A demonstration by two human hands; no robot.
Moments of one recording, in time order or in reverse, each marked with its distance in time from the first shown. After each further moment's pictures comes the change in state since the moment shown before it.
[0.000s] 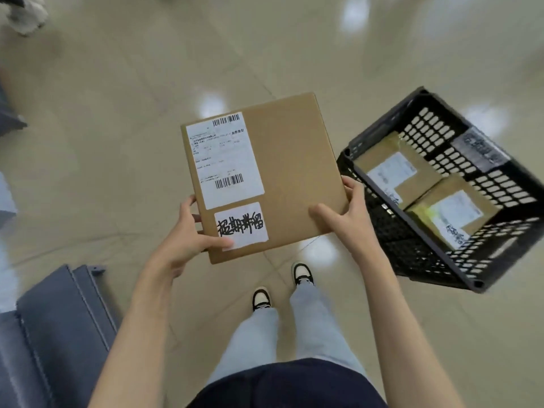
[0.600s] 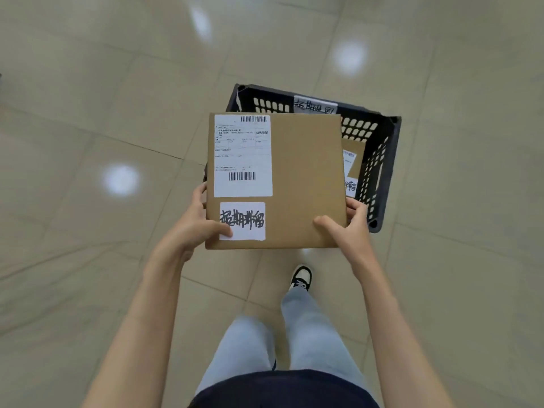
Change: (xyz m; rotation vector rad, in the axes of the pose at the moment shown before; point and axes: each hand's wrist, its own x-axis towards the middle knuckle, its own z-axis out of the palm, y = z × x) left_hand 0.064 0.132 0.259 0.450 -0.461 0.141; right_hand -0.013 0.113 -0.188 0.391 0.593 0.275
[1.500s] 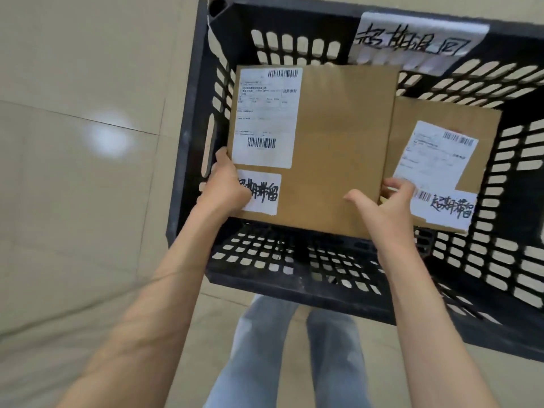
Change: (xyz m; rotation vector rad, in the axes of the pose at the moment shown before) left_hand 0.370 -0.016 0.020 0.576 0.042 -0.157; right_hand 0.291 0.083 0.136 -0.099 0.200 0.266
